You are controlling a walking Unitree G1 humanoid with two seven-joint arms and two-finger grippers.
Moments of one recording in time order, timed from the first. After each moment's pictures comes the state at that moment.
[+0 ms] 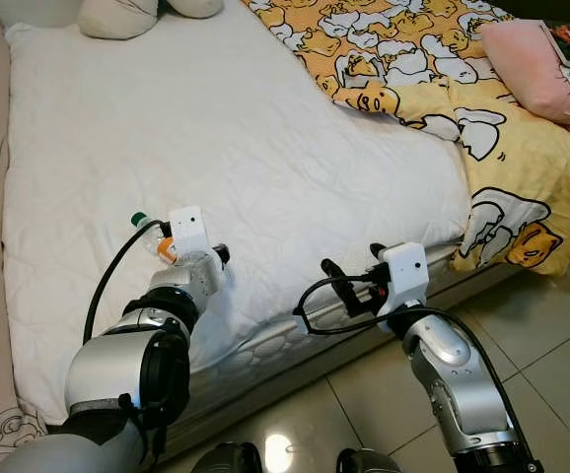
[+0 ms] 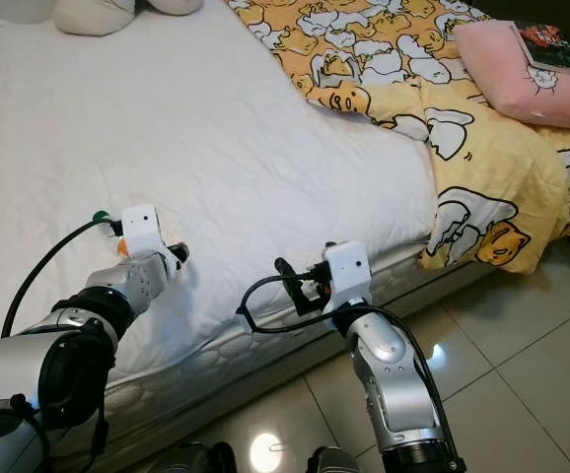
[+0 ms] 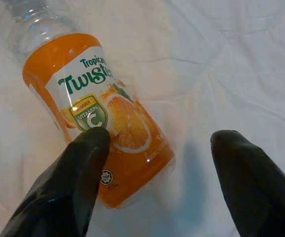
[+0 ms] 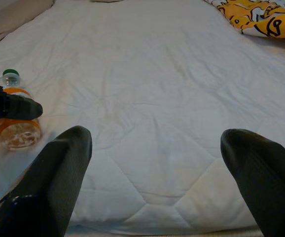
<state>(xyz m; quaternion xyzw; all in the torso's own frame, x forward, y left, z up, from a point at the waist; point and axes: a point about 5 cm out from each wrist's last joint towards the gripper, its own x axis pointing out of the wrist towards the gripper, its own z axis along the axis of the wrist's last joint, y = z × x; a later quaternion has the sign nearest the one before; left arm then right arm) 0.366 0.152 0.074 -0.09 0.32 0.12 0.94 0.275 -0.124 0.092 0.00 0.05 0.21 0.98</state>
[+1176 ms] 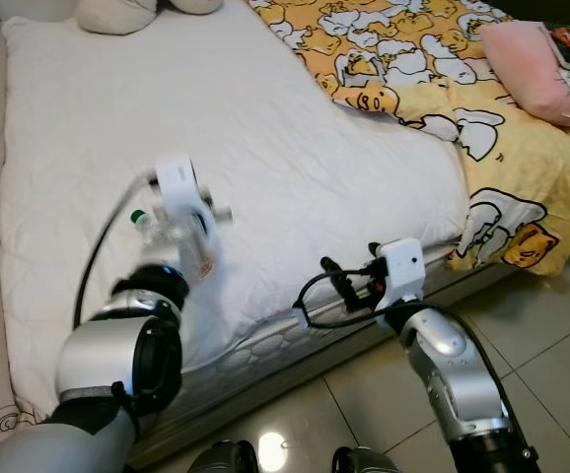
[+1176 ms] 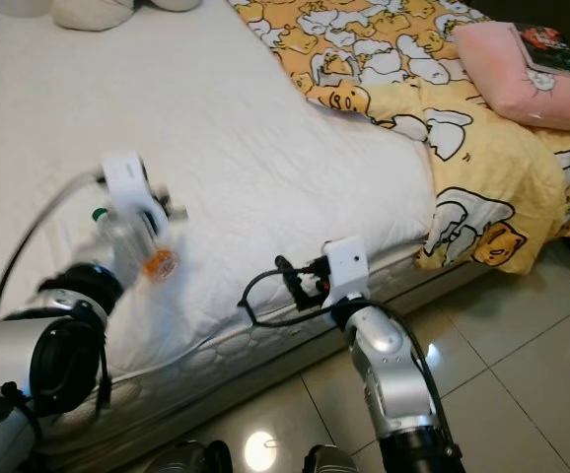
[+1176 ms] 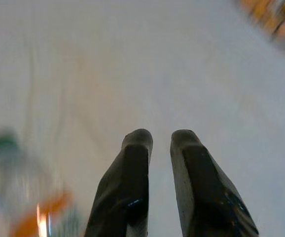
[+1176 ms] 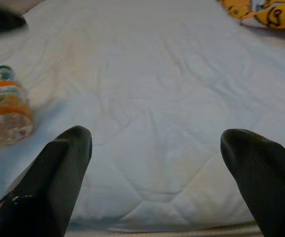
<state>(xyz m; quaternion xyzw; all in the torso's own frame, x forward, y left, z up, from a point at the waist) 0.400 0.164 0.148 -0.07 0.11 0.05 0.99 0.287 -0.127 0.091 0.01 0.06 0.20 0.98</state>
